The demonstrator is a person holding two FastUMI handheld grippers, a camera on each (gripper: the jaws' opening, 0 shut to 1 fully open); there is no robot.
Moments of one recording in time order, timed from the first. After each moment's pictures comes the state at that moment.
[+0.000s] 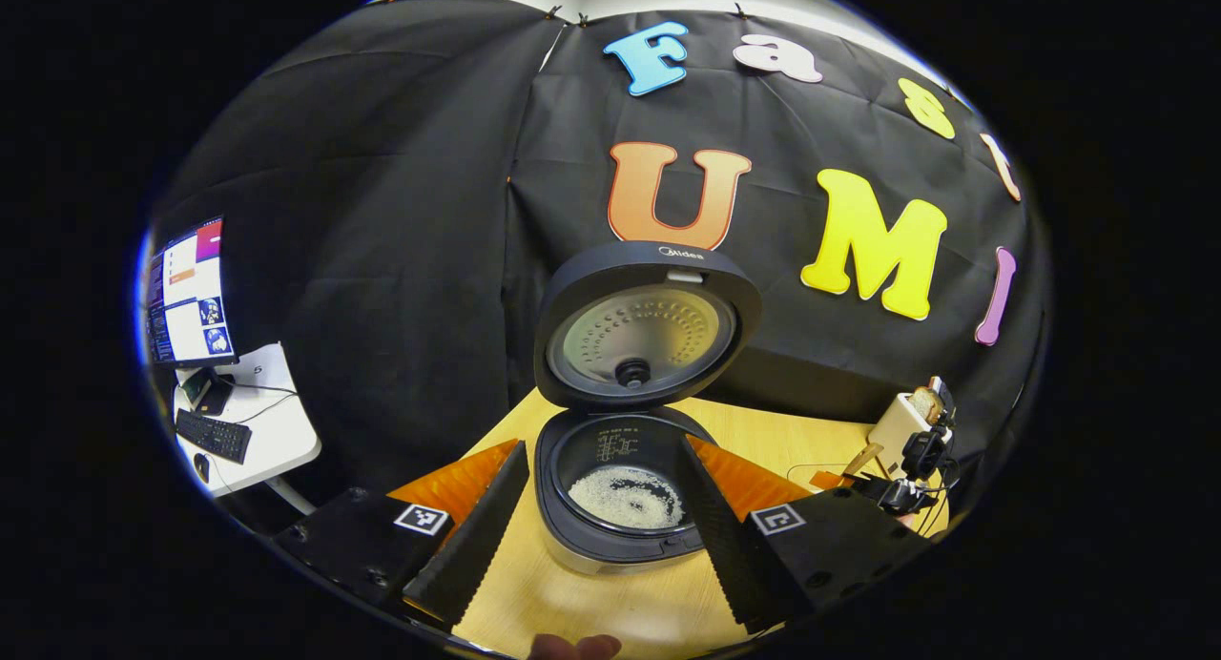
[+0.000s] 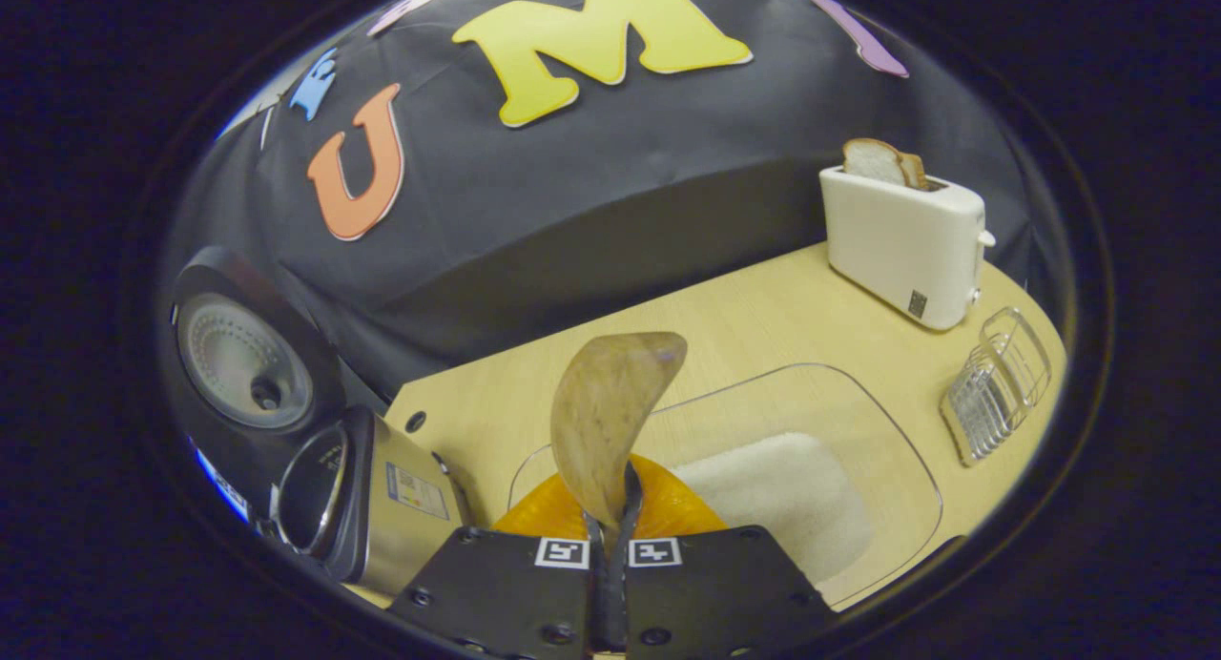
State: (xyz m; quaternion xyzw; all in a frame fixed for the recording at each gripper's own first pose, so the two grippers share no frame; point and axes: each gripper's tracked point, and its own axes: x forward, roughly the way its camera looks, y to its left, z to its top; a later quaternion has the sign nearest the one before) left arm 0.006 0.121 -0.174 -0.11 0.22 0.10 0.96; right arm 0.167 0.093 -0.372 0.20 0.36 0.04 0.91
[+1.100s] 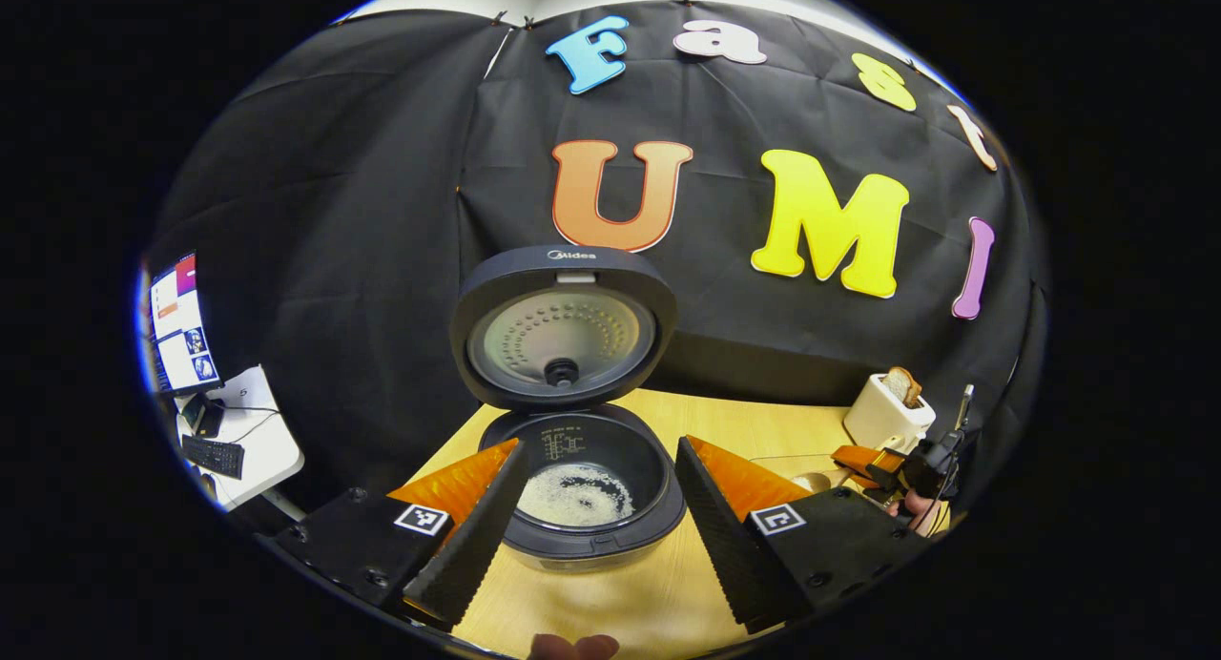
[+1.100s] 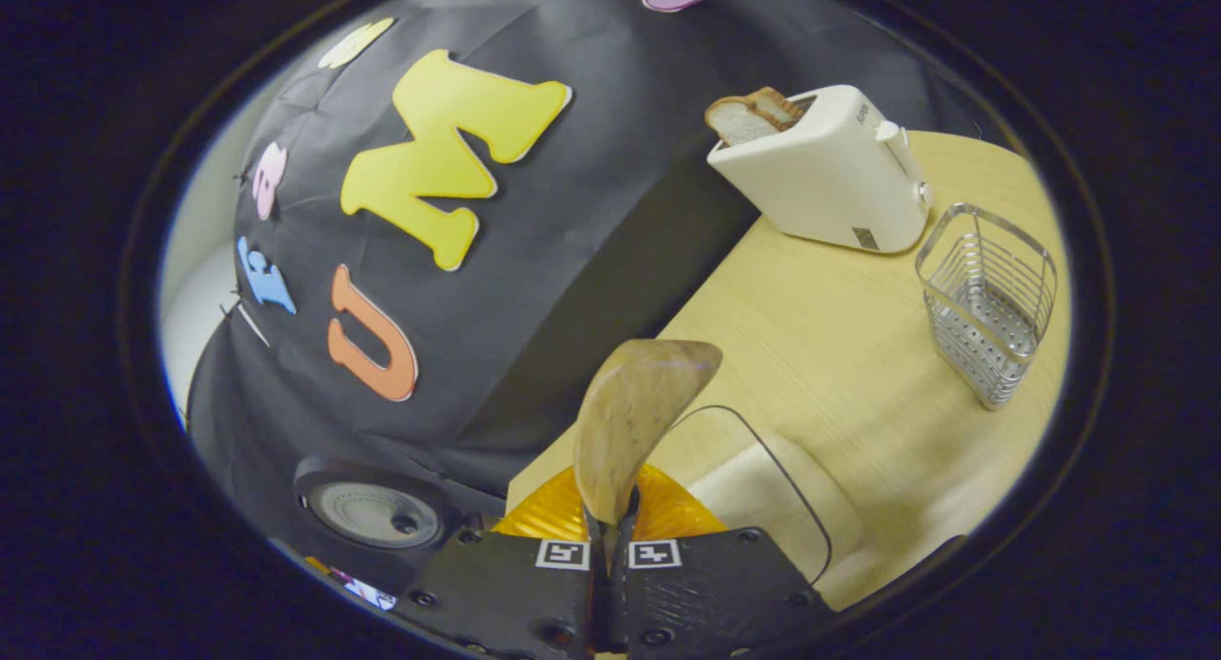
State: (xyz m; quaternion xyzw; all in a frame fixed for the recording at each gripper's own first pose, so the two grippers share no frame) left arm 0.020 0.051 -0.155 -0.08 0.23 0.06 0.97; right arm 0.164 0.016 -0.316 0.44 0.29 0.06 0.85
